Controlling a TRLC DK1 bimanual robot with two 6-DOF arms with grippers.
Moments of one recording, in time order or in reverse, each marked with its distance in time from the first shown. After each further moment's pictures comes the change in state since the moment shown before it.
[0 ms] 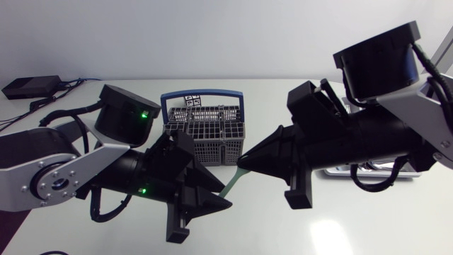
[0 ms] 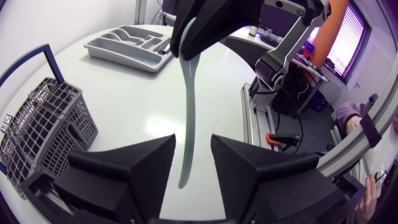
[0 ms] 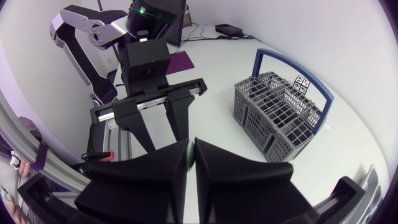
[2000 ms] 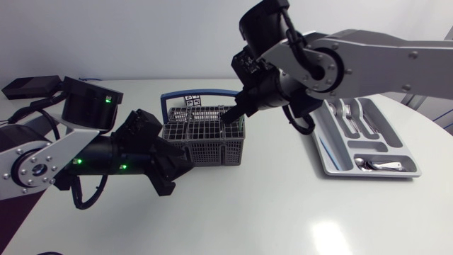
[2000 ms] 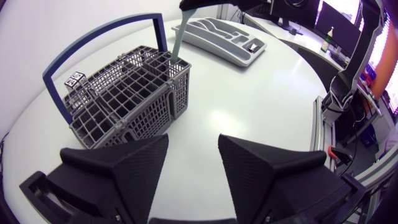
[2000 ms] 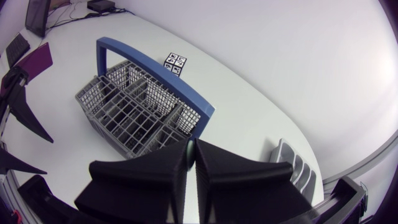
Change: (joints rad) left arm 0.209 -0.058 -0.041 0.028 -0.293 -0.052; right arm 0.080 0.465 0.406 0.043 0.910 0.121
